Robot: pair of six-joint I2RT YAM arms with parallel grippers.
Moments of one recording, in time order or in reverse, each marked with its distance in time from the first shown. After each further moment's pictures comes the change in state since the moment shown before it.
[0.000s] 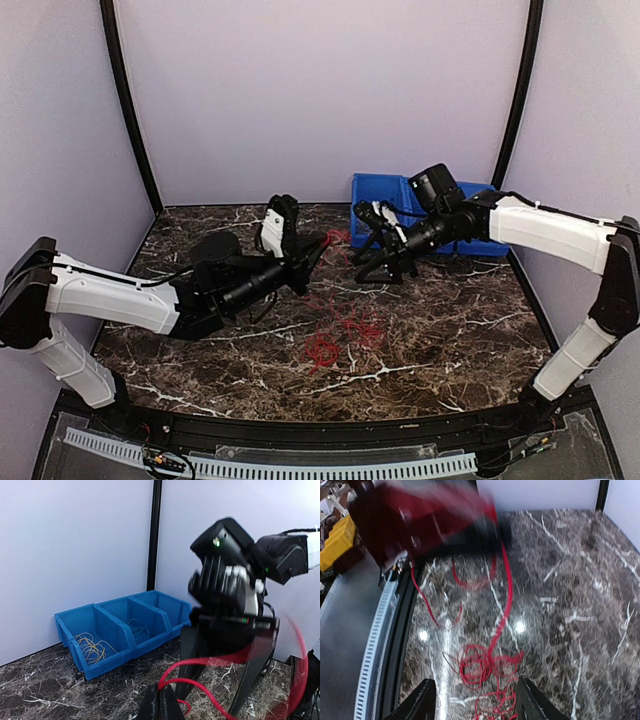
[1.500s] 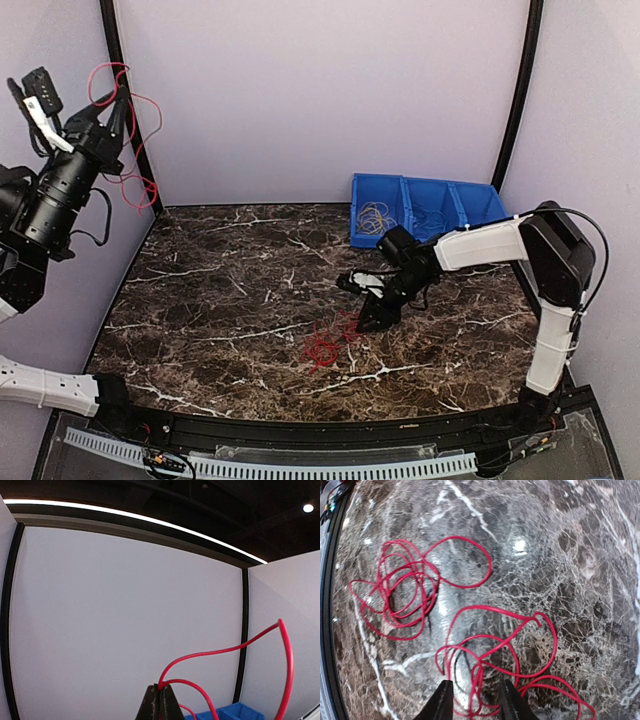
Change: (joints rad) left arm 0.000 -0.725 0.283 -0.428 -0.406 0.380; right arm 0.028 0.356 -0.159 0.085 0.304 -0.011
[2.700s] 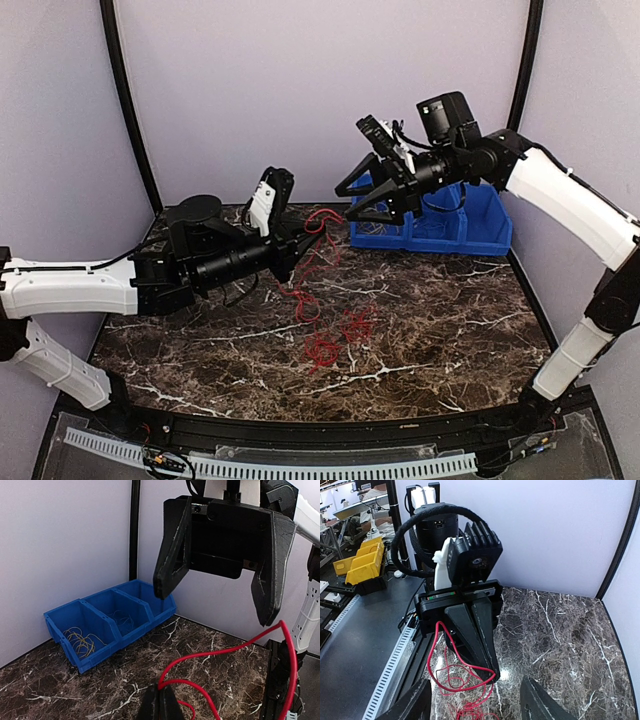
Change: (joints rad) left arm 0.000 0.518 -0.150 -0.032 0.502 -0.389; right arm 0.019 -0.323 0.571 -0.237 -0.402 -0.007
